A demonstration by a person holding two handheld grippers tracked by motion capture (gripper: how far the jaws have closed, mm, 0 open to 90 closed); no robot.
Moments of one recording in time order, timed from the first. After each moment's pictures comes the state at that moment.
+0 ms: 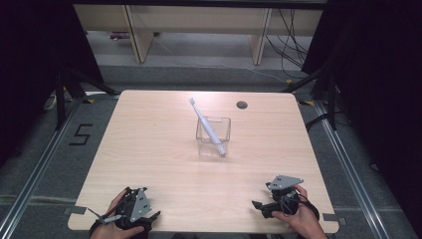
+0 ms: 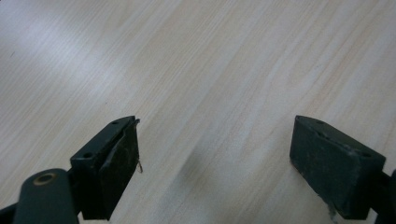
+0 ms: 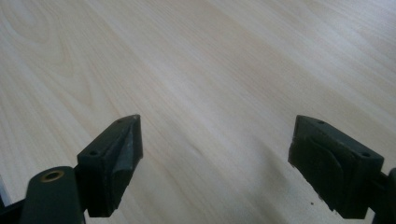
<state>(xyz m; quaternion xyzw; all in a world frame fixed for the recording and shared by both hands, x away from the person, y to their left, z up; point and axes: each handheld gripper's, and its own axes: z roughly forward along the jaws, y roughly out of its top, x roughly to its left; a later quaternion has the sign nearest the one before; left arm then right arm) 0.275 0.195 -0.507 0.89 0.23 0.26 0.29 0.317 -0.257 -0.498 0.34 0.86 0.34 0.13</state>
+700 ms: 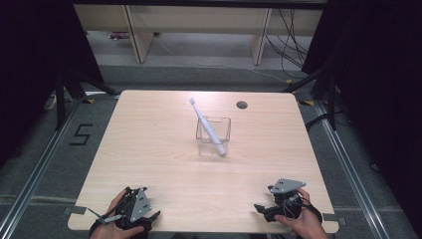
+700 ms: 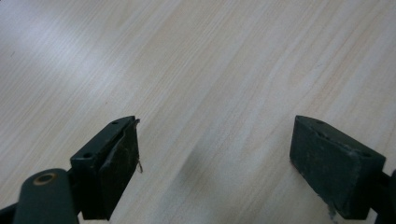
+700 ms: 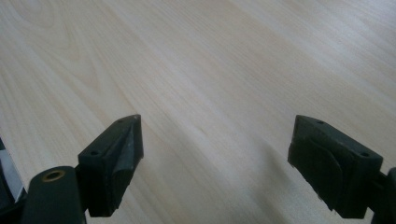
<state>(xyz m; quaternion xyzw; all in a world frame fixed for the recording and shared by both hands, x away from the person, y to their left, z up) 0.275 0.194 -0.507 0.89 0.23 0.27 0.28 0.308 -0.262 -0.498 0.34 0.87 0.33 0.12</state>
